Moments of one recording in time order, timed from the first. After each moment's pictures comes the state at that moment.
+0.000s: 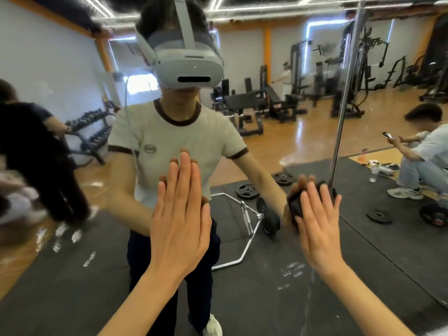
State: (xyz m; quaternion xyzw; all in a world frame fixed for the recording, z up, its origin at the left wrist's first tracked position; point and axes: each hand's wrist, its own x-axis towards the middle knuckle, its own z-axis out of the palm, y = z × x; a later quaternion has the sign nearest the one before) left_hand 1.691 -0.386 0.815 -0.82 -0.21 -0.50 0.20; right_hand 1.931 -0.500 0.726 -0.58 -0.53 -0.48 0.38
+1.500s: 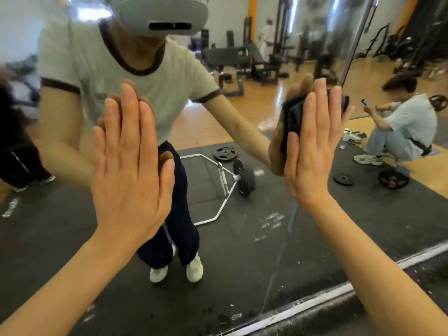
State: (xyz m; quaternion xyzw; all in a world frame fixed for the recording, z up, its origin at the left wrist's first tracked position) left_hand 1.678 -0.382 0.788 -0.82 -0.24 -0.49 0.21; right_hand 1.934 -0.487 0.767 -0.57 -0.48 -0.50 0.44
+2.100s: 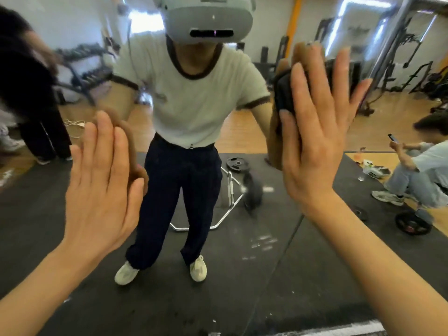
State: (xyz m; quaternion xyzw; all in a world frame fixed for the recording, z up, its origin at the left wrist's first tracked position) left_hand 1.658 -0.375 0.753 -0.82 -0.26 -0.48 0.19; right_hand 1.928 -0.476 0.824 -0.45 -0.57 -0.50 0.48
